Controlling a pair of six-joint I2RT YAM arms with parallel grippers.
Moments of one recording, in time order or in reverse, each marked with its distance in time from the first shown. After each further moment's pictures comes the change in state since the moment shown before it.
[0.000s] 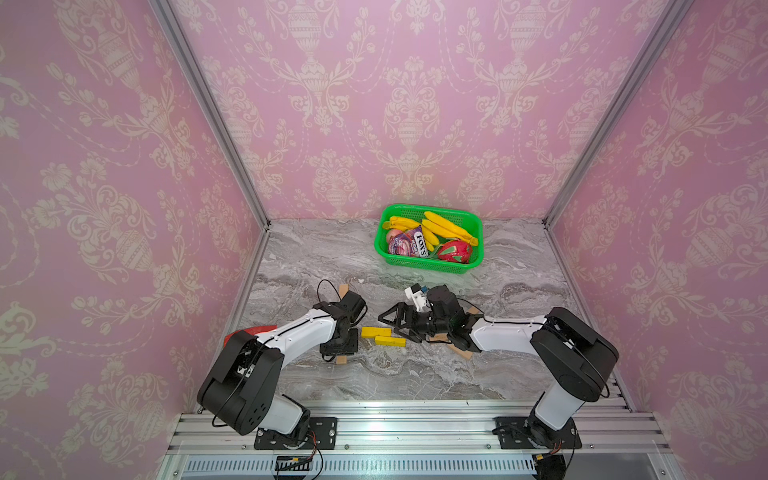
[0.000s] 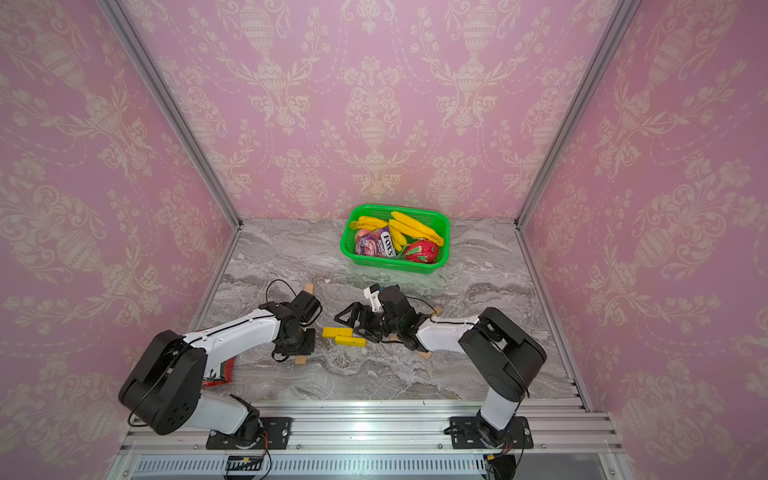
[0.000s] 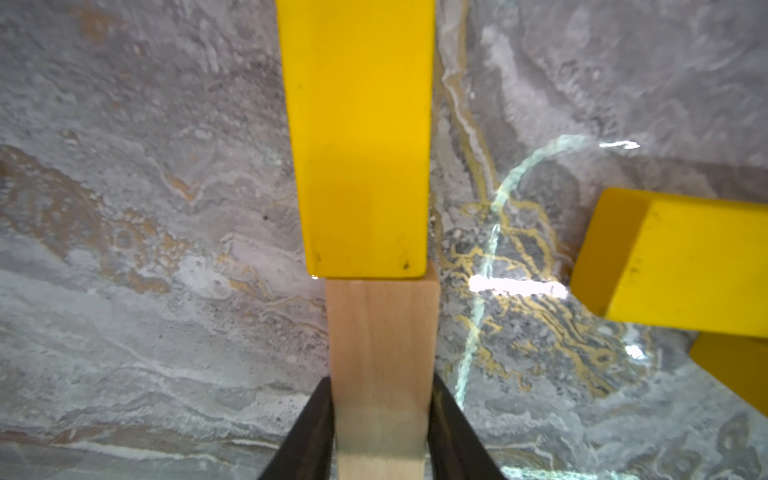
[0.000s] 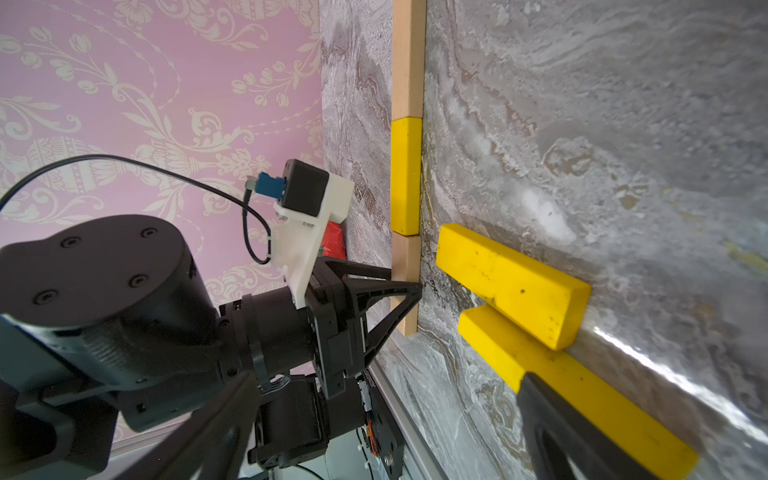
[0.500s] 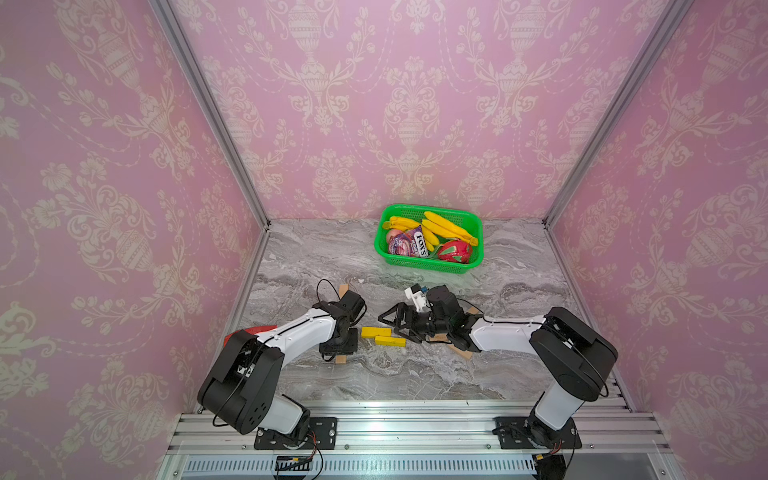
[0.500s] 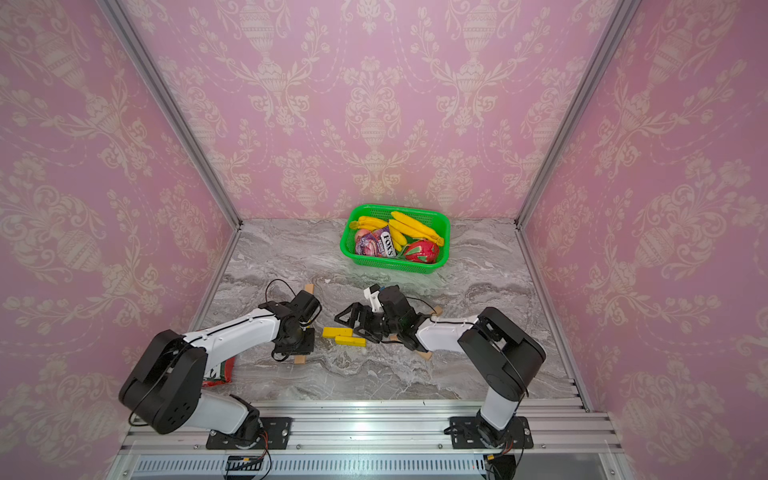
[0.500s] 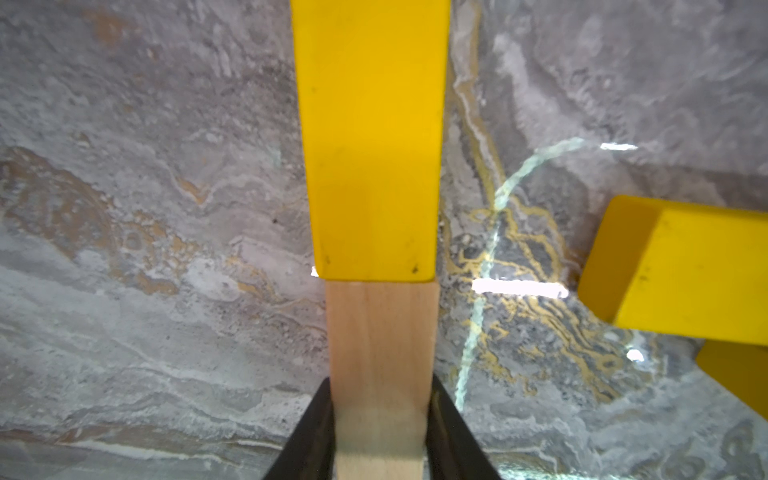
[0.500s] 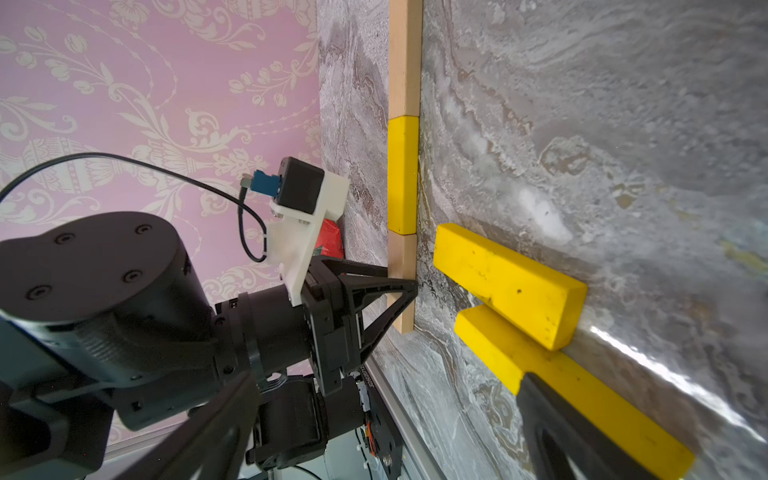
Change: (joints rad) left arm 0.008 0.006 0.005 -0.003 -0.005 0.000; right arm 0.000 0.003 0.000 0.000 0.000 0.000
